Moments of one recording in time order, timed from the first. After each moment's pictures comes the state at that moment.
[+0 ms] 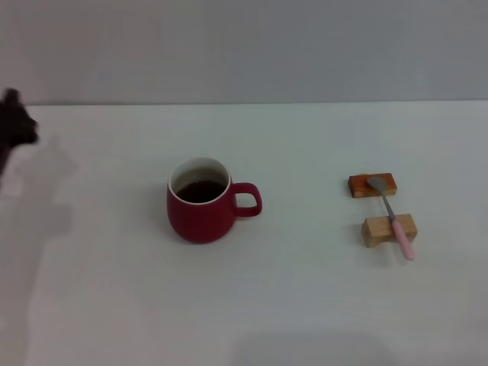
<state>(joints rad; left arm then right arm) -0.44 -2.07 -1.60 -0.32 2.87 0.83 0.12 -0.15 2.08 1.00 0.94 -1.92 -1.48 -0.59</state>
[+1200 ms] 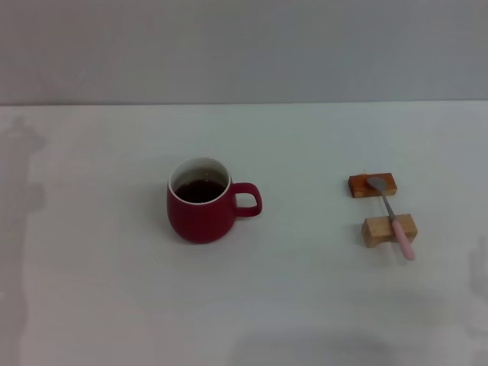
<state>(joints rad) -0.51 -2.03 -1.80 -0.33 2.87 0.84 0.09 -0.21 1.97 0.45 1.27 -1.79 -1.34 -0.70</state>
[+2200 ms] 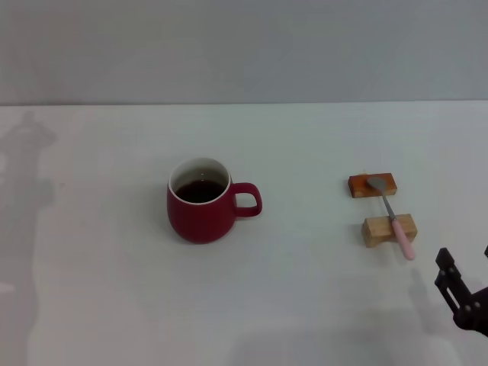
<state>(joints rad) -0.54 -2.06 -1.85 -0.33 2.87 0.84 0.09 -0.10 1.75 0.26 1.30 -1.79 -1.10 -0.64</state>
